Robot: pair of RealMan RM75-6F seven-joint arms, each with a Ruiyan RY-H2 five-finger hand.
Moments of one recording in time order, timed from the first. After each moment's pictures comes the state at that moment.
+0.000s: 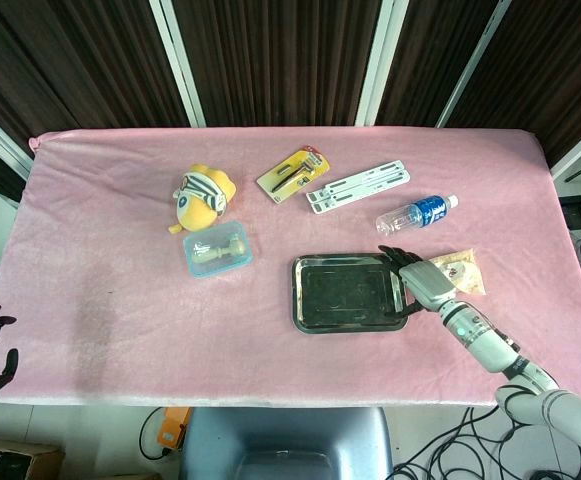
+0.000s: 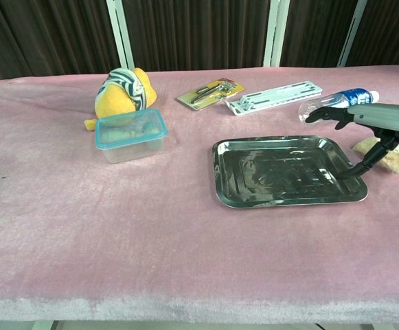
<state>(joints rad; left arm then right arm) -0.05 -1.15 -0.07 -1.61 1.39 1.53 0.22 0.67 -1.50 -0.01 -0.96 -1.62 0.90 0.50</state>
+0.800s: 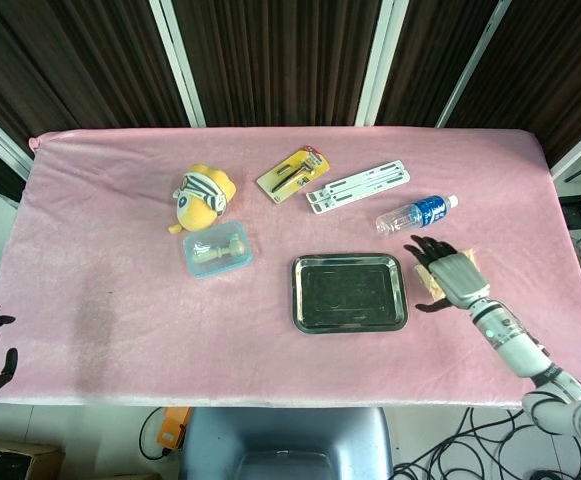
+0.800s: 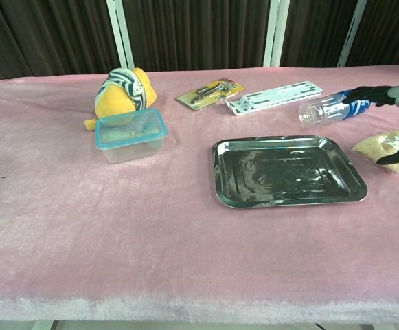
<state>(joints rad) -0.05 -1.15 -0.08 -1.61 1.39 1.53 0.21 0.60 -1.37 -0.01 -1.05 -1.54 0.98 0.24</state>
